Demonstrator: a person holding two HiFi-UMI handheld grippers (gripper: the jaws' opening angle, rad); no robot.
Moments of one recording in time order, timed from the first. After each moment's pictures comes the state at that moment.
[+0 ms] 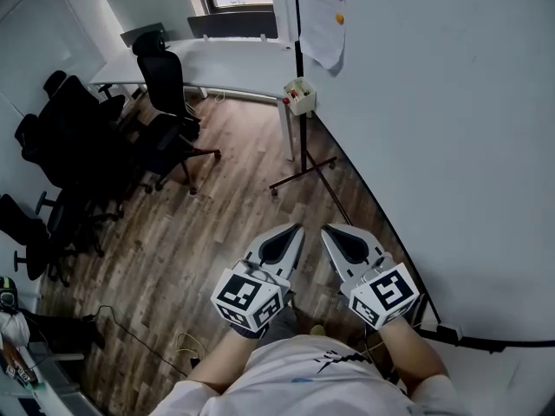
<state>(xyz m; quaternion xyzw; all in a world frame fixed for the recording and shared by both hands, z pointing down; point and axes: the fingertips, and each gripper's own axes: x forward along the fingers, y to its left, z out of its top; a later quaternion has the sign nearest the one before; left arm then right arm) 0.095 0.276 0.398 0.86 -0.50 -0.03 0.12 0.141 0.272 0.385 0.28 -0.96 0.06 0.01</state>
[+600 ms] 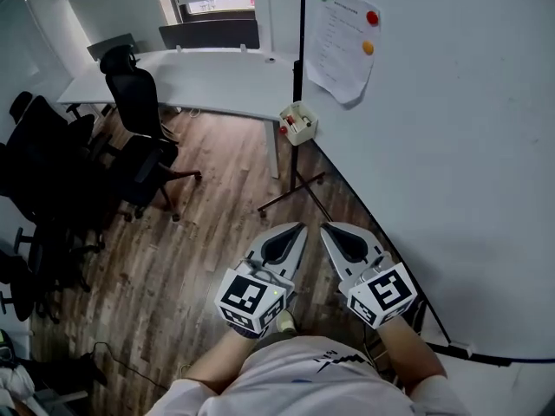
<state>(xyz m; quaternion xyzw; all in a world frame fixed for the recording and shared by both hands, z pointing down) 0.008 0.122 0.393 0.89 -0.45 -0.02 0.10 0.045 0.121 0.382 0.34 -0.94 0.03 0.04</state>
